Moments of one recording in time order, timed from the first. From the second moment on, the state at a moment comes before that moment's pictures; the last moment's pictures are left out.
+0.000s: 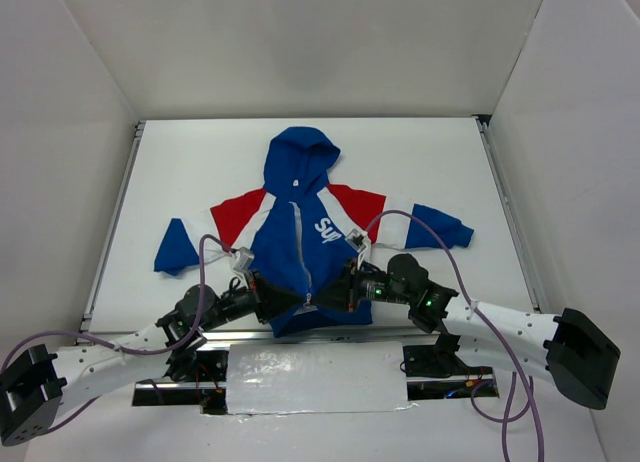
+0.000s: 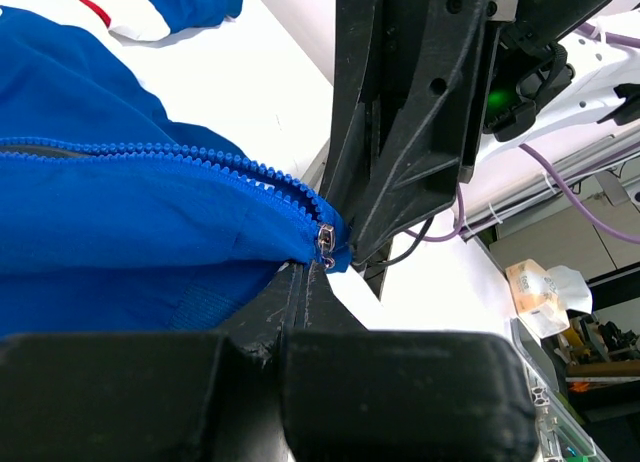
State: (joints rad) left arm -0.92 0.67 0.04 0.68 0.22 -0.78; right arm 0.94 0.93 0.29 0.51 -0.42 0.79
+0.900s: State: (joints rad) left arm -0.92 0.68 0.04 0.68 0.24 -0.78; right arm 0.93 0.92 0.27 0.54 -0.43 0.80
